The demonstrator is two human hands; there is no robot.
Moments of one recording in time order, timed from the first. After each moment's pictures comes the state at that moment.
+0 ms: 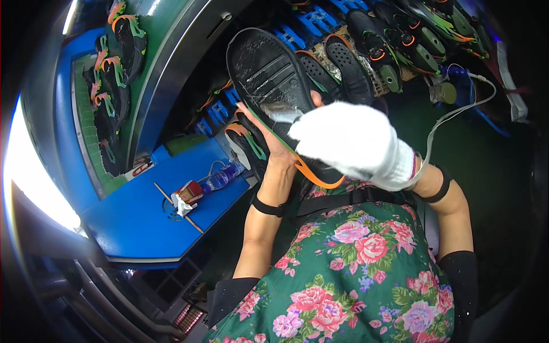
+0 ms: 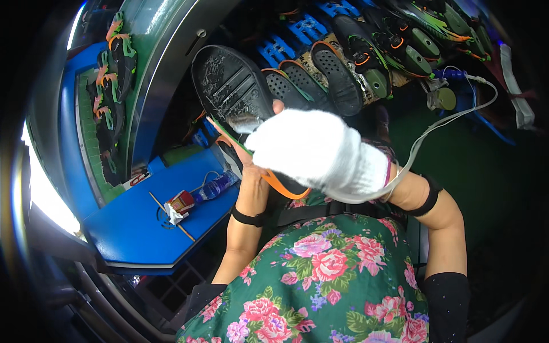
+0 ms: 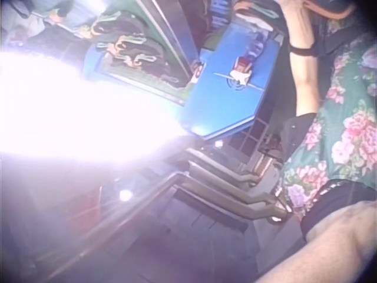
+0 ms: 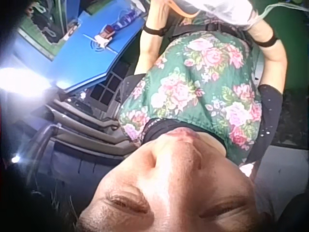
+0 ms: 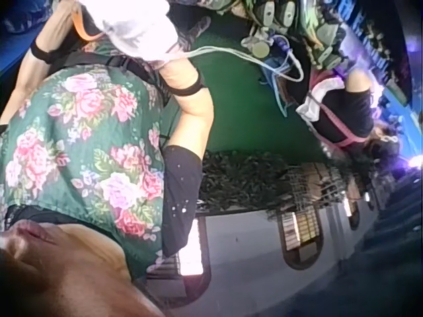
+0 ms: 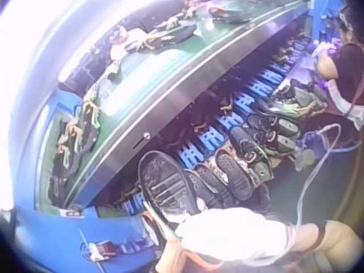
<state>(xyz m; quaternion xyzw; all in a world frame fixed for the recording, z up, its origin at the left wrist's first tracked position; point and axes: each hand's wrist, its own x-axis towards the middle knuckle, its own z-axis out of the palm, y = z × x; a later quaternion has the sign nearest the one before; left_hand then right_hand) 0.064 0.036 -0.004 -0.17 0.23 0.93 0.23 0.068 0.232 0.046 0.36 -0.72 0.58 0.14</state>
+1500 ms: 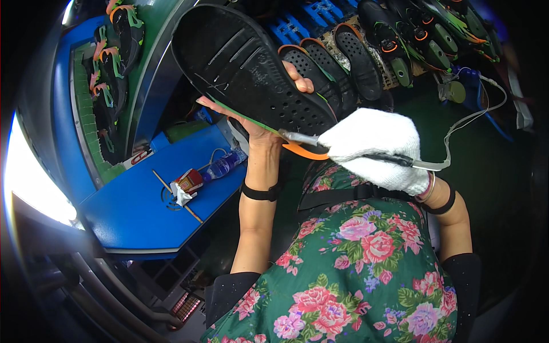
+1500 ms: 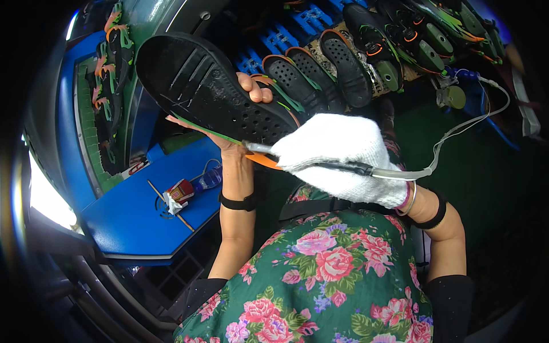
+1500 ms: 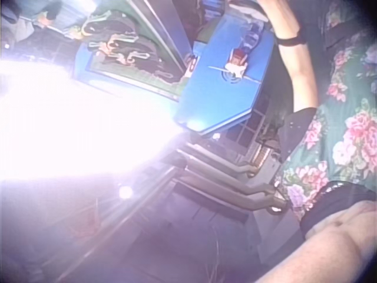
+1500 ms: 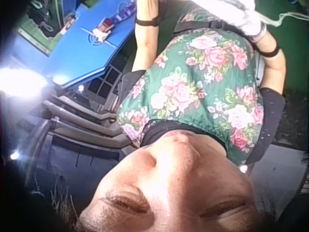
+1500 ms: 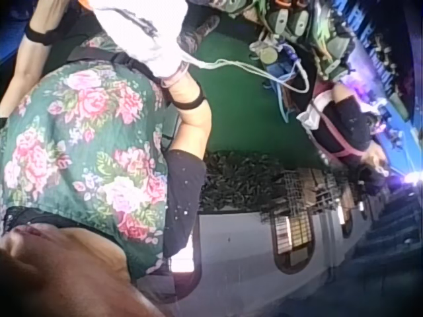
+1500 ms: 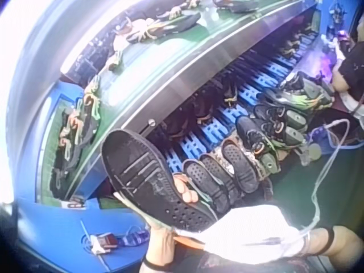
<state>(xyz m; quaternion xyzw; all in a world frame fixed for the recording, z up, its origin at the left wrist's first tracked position) 0.023 0.020 0.011 0.07 0.22 0.96 0.18 0.091 0.246 0.048 0.25 -0.67 0.70 0.03</state>
